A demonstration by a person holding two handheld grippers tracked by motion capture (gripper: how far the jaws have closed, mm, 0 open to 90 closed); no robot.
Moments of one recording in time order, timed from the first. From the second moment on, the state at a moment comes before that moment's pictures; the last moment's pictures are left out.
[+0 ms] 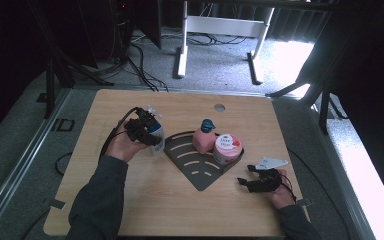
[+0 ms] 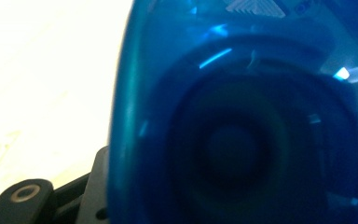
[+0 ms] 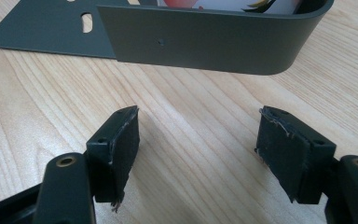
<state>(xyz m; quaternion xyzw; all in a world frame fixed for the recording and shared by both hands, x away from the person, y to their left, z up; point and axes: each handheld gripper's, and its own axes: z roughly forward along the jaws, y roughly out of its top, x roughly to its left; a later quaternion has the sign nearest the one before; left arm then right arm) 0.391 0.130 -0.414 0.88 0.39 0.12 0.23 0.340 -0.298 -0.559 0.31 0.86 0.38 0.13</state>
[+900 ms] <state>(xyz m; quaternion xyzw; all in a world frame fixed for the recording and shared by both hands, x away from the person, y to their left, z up) 0.406 0.101 -0.419 0.88 0.38 0.11 0.25 0.340 -0.298 -0.559 0.31 0.86 0.38 0.13</state>
